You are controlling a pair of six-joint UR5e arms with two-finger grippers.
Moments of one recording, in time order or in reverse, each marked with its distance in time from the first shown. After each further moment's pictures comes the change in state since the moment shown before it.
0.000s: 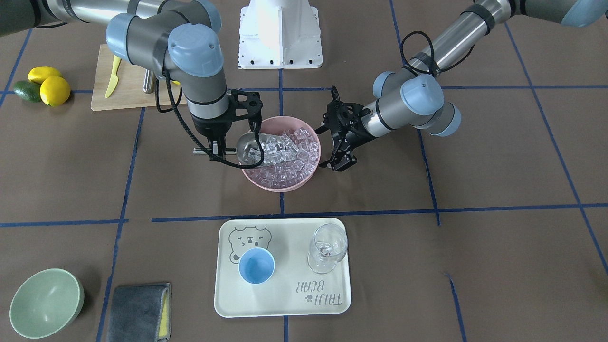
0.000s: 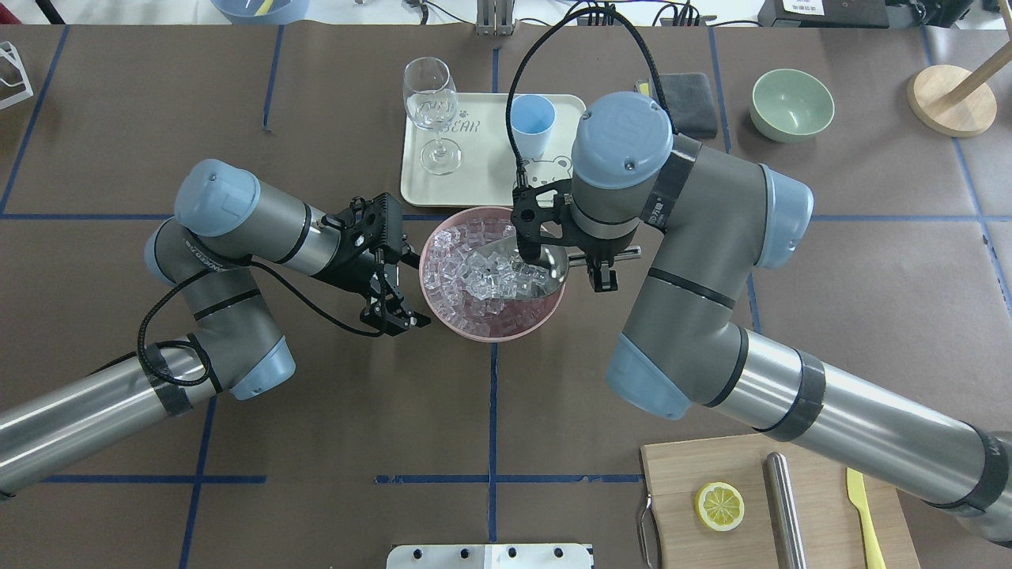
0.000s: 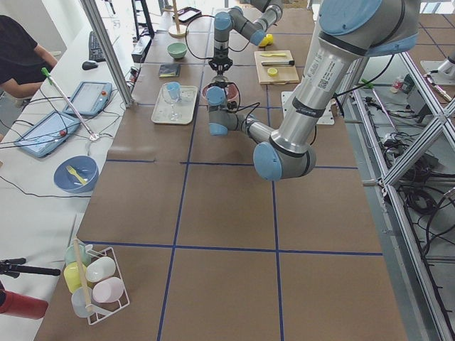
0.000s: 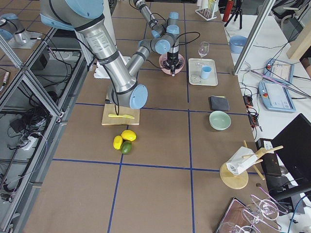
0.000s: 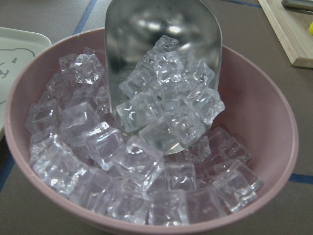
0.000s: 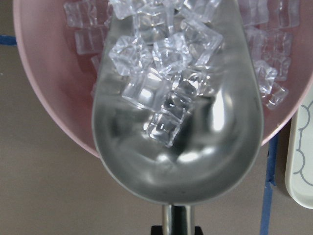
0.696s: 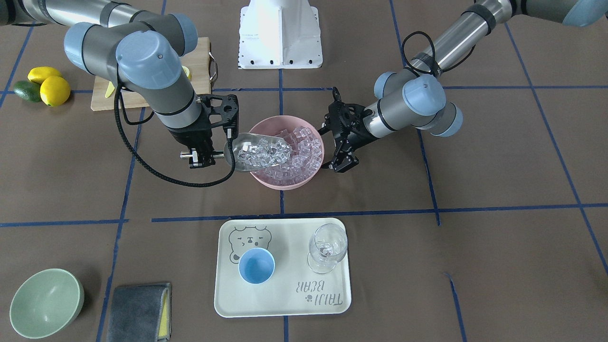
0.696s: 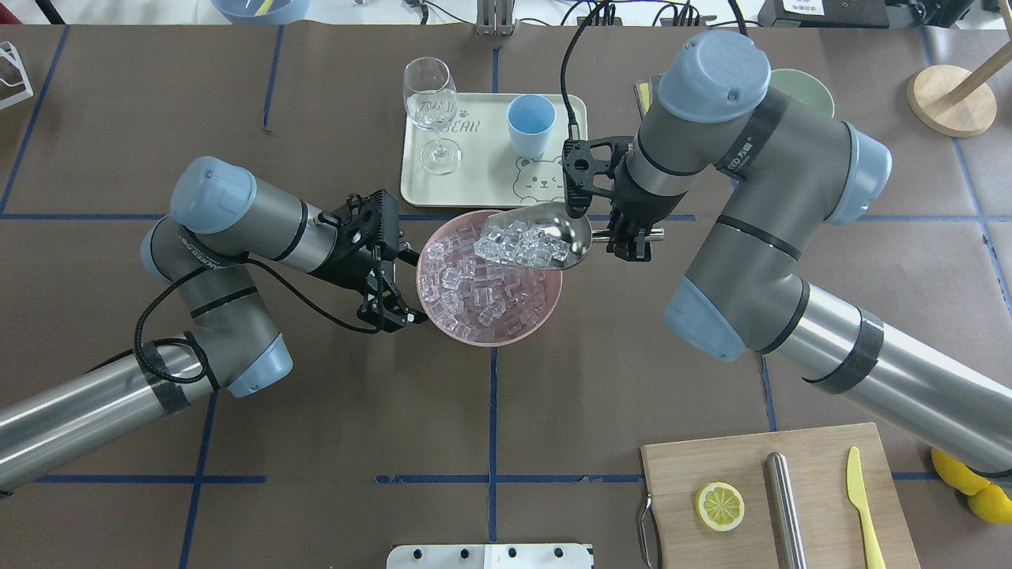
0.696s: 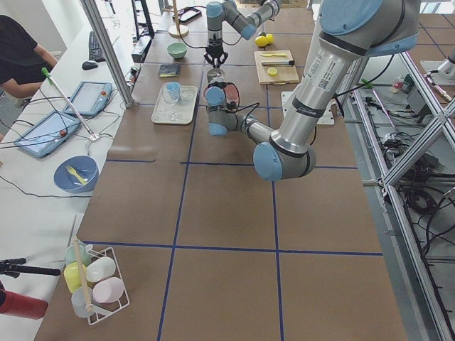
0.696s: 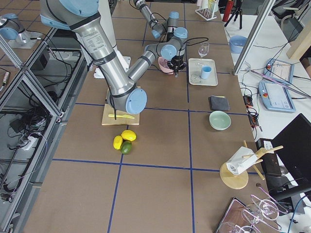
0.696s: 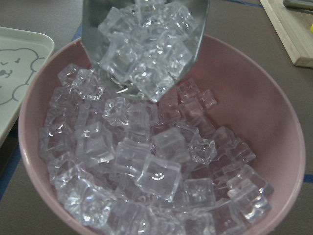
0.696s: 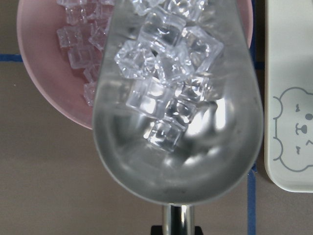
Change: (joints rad) left arm -0.009 0.004 0.000 0.003 0.001 0.001; right arm 0.104 -0.030 -0.001 0.066 0.178 0.000
